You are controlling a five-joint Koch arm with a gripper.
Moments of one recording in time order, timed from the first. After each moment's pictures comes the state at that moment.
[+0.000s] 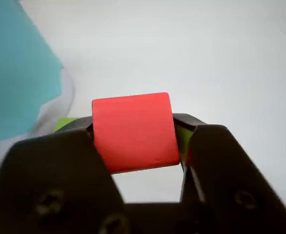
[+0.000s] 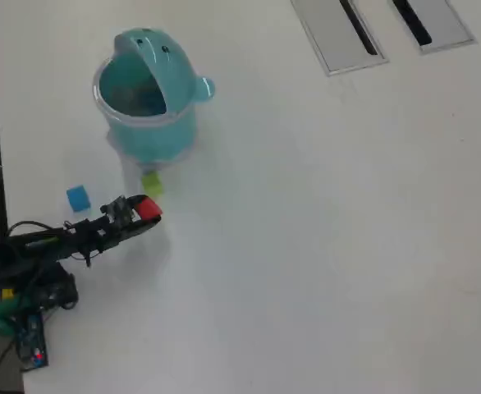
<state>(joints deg) -20.9 118.5 152.9 -10.3 -77.1</state>
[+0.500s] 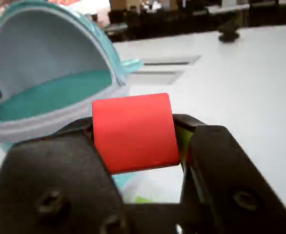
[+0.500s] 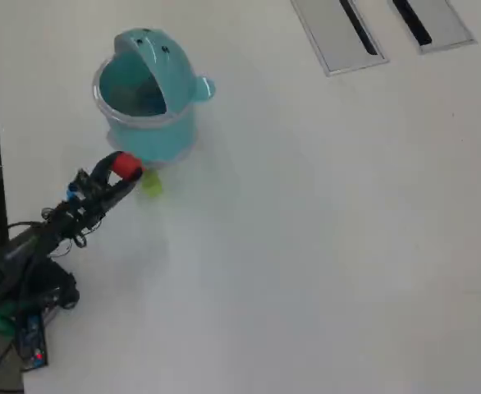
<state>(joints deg) -31.9 131.0 135.4 -3.5 -80.7</state>
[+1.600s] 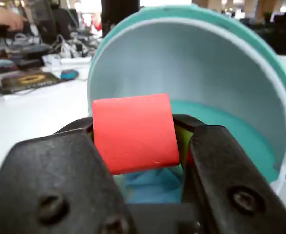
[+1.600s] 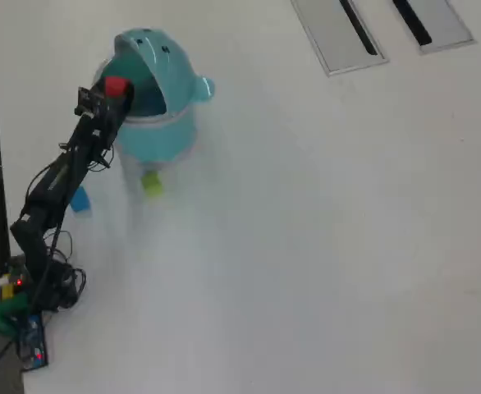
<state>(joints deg) -52.6 84.4 87.4 -3.0 -88.7</state>
